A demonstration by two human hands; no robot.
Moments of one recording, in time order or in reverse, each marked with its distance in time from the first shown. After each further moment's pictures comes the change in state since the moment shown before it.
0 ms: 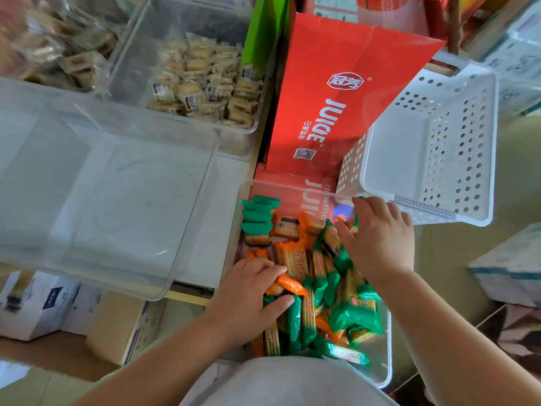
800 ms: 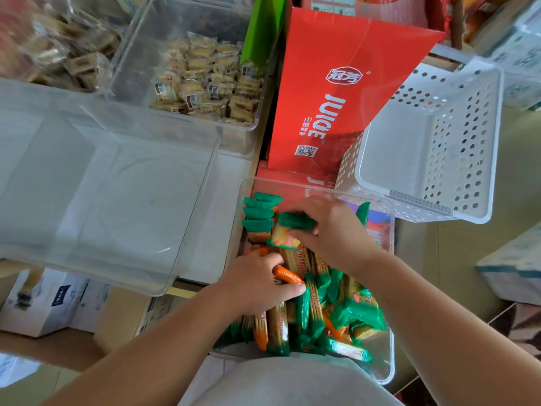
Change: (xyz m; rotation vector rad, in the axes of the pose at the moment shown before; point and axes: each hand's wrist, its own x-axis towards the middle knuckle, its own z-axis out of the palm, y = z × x) left_hand 0.031 0.011 -0.020 -0.098 -0.264 -0.205; right_hand 0.016 -0.050 -0.016 0.653 -0.289 -0.381
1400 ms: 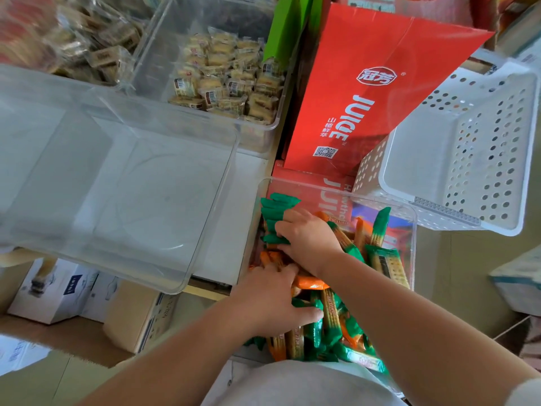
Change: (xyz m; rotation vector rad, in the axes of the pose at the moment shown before) left_hand -0.016 0.005 0.005 0.096 -0.063 0.007; right_hand 0.033 0.000 0.076 -0.364 -0.242 -0.059
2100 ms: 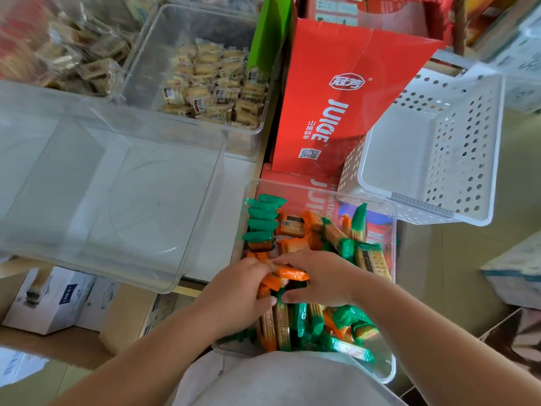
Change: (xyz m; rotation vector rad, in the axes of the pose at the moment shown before) left_hand -0.028 -0.020 -0.006 -0.064 0.277 0.160; right_hand -0.073 0.009 -0.030 0.310 -0.423 0.019
